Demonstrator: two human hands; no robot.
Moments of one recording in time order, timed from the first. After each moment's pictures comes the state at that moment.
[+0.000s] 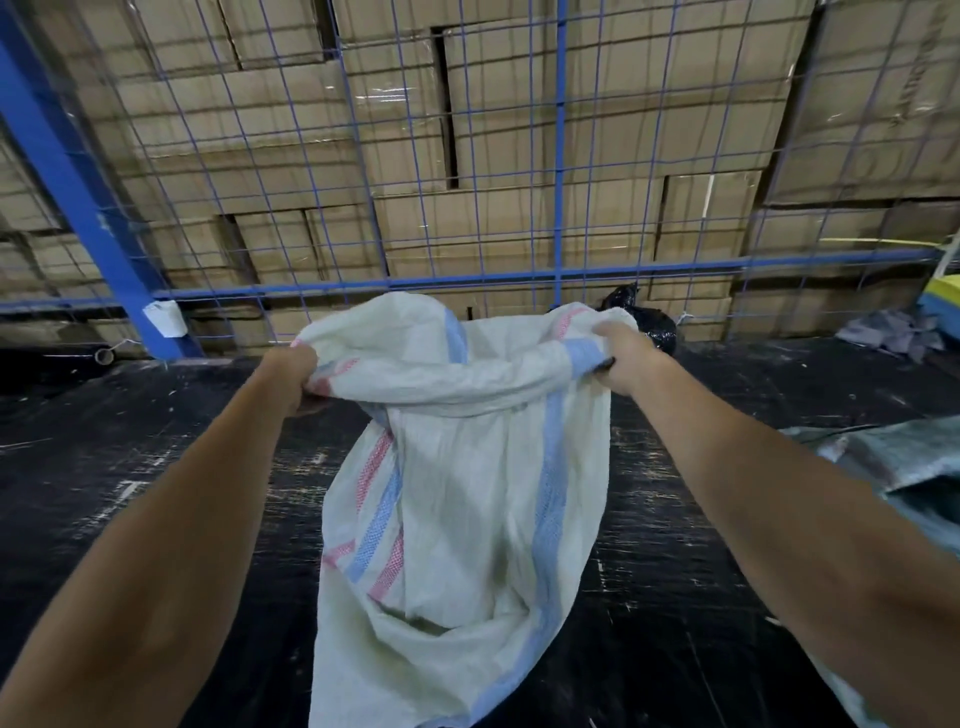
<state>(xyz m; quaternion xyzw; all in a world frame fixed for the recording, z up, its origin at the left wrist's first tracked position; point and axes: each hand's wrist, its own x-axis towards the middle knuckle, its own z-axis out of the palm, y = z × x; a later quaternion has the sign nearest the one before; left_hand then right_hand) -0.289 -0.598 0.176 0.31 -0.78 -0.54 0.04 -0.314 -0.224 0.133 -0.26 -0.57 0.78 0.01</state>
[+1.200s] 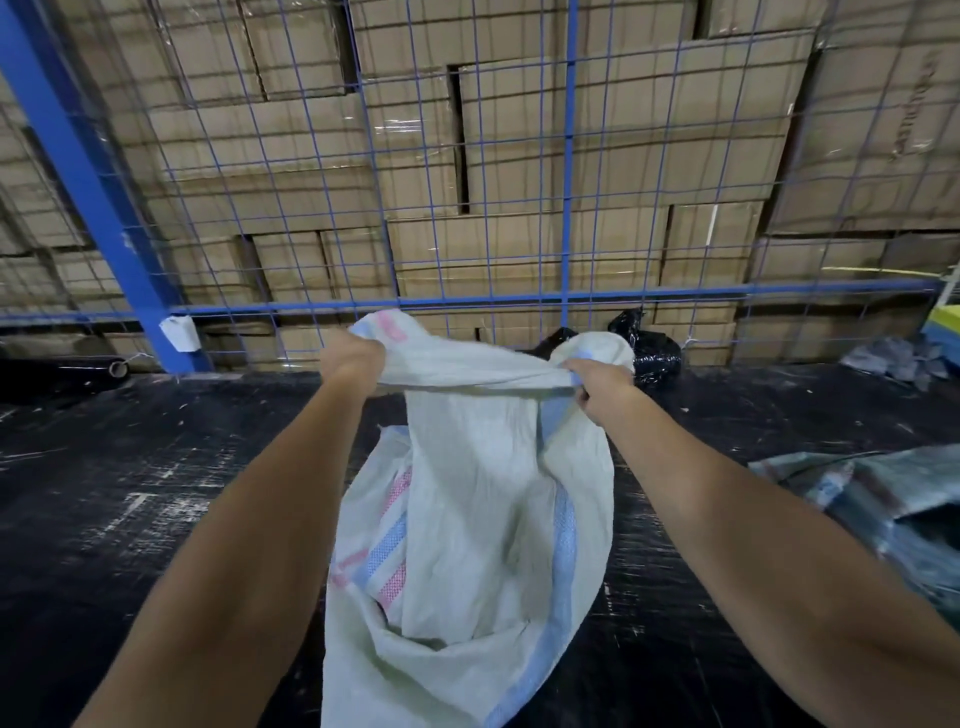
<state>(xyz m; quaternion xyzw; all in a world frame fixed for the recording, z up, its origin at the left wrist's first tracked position) -0.316 -0.547 0.180 0.24 -0.83 -0.48 0.16 -0.298 -0.275 0.139 -0.29 -0.55 0.78 0.04</state>
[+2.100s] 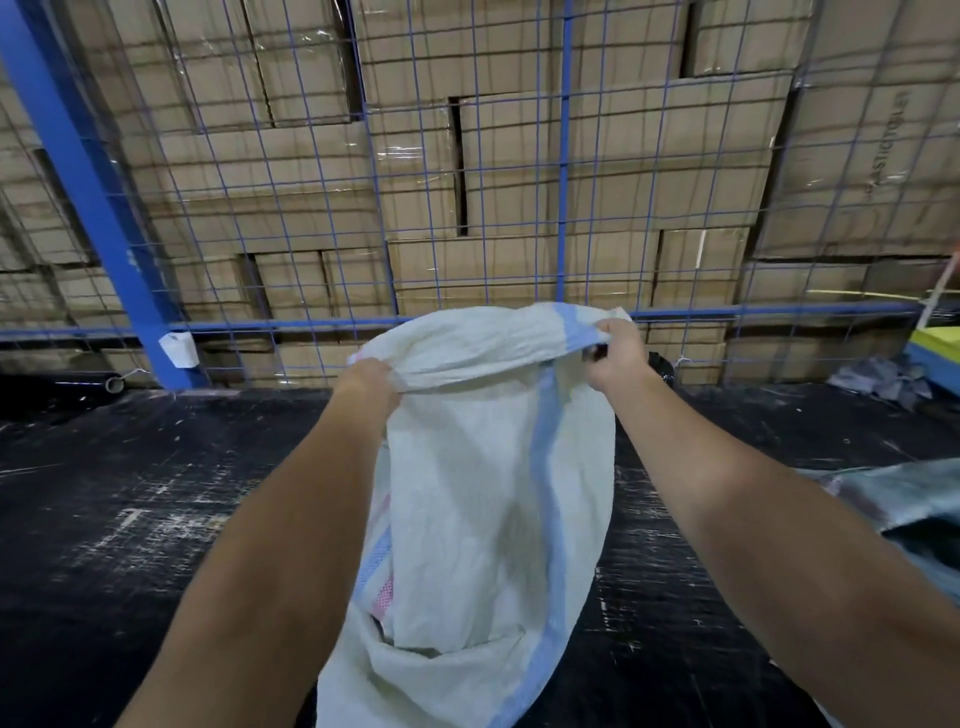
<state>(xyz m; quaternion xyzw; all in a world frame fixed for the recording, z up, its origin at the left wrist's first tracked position) -0.297 -0.538 0.183 0.19 -0.64 -0.75 0.04 -0.296 -0.255 0.190 -0.22 -0.37 0.90 0.12</state>
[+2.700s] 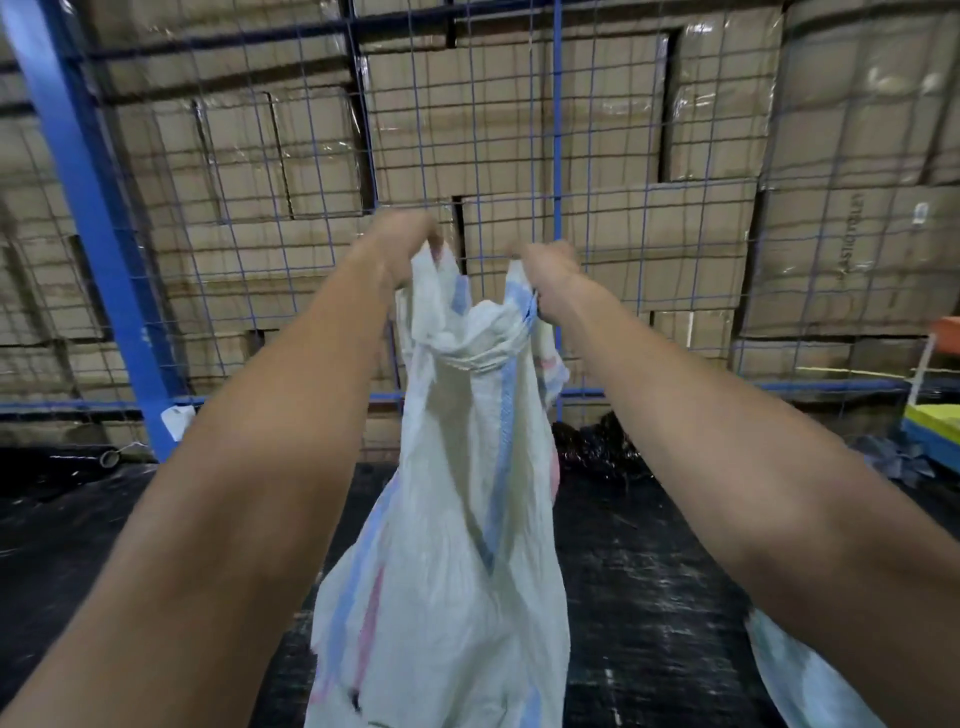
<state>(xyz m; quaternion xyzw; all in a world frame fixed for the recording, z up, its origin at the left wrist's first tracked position) -0.285 -0.492 0.427 0.02 -0.76 -0.63 0.16 -0.271 -0.328 0.387 -0.01 -0.65 0.74 0.17</state>
